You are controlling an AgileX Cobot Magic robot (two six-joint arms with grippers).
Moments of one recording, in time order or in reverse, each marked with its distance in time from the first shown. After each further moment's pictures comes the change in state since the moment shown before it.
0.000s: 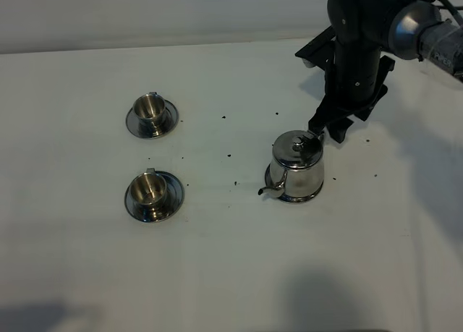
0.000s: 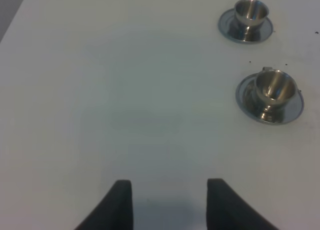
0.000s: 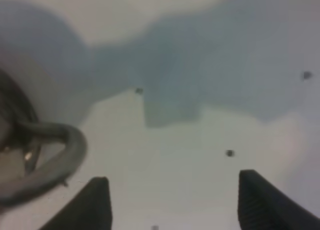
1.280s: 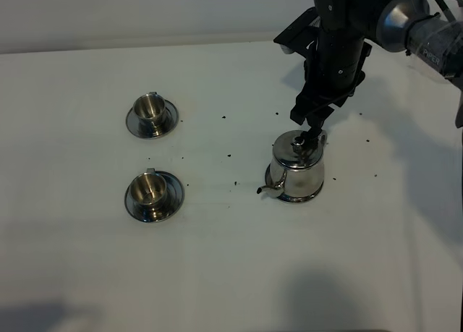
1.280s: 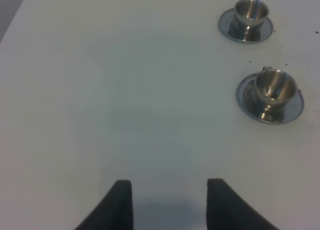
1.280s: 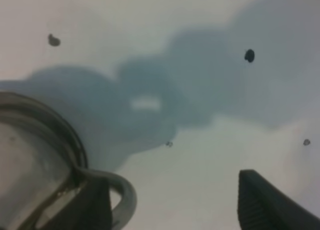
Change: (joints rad) left arm 0.000 0.000 0.000 0.000 0.000 0.000; right arm 0.036 0.028 -0.111 0.057 0.000 -0.067
